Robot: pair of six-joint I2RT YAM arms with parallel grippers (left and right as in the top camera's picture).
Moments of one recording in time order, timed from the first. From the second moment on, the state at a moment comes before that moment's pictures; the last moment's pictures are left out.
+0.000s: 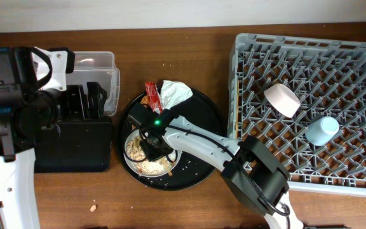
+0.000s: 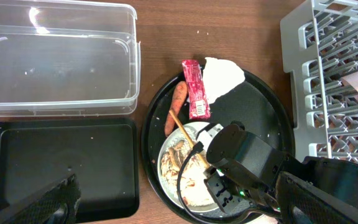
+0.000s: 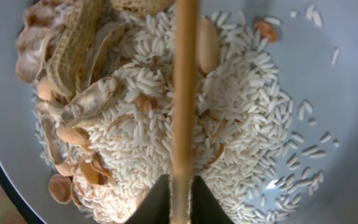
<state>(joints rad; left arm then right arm) 0.08 1.38 1.85 -1.41 0.26 0.02 0.88 2.15 1.62 -0.88 -0.11 0.40</state>
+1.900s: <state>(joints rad) 0.08 1.38 1.85 -1.41 0.26 0.02 0.34 0.81 1.44 -1.08 0.38 0.24</state>
